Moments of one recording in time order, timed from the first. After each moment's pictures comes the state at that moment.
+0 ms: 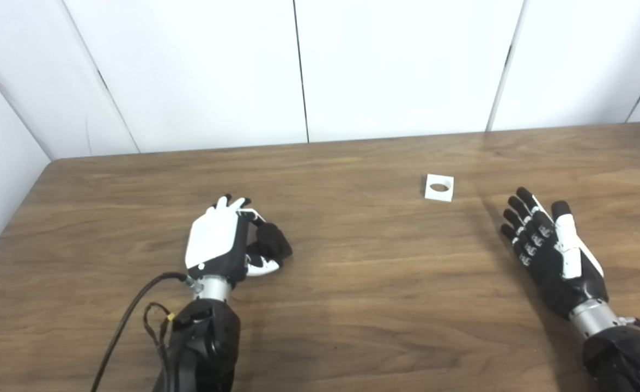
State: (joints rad) left arm -0.16 0.13 -0.27 -0.20 1.06 0.47 -0.15; right arm -0.04 -0.26 -0.18 -0.09 0.38 0.22 0.21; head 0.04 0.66
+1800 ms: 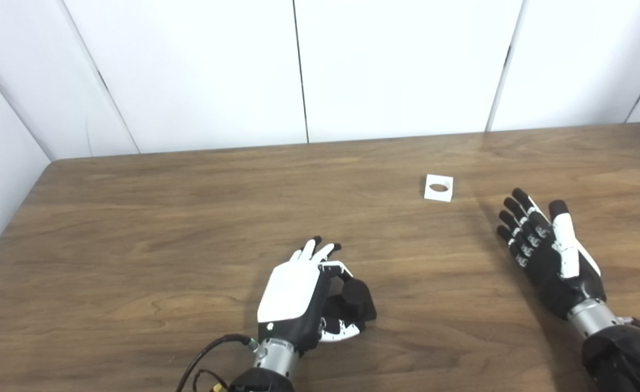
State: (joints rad) left arm 0.05 0.02 -0.47 -0.36 1.09 0.33 -0.17; right arm -0.04 -0.26 -0.18 -0.11 0.40 0.26 0.21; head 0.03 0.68
